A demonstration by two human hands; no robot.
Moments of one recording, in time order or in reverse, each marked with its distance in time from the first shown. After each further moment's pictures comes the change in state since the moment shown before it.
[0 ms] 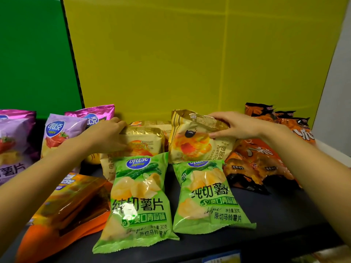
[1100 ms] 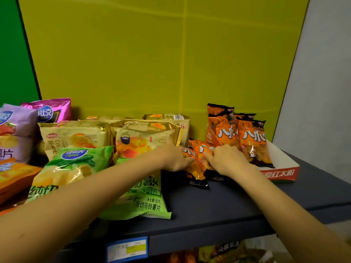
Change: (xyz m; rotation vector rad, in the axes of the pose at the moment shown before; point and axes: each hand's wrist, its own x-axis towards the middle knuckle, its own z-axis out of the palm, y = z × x) left_hand 0.003 0.288 -0.003 -0.174 -0.348 0.123; right_hand -0.102 0.078 0.031 -0.416 0.097 0.501
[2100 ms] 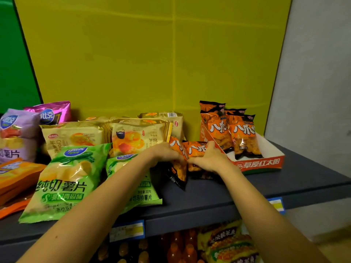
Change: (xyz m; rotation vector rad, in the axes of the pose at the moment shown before) left_hand 0.017 -0.017 0.021 -0.785 -0.070 -0.138; right_hand -0.017 -0.005 0.012 0.585 -0.186 0.209
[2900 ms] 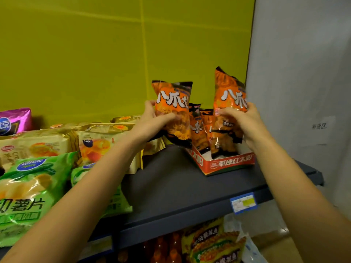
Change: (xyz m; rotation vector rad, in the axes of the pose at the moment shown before) left_hand -0.022 0.075 -0.003 -0.535 0.217 0.501; right_hand -0.011 0.055 -0.123 0.961 0.440 -0.153
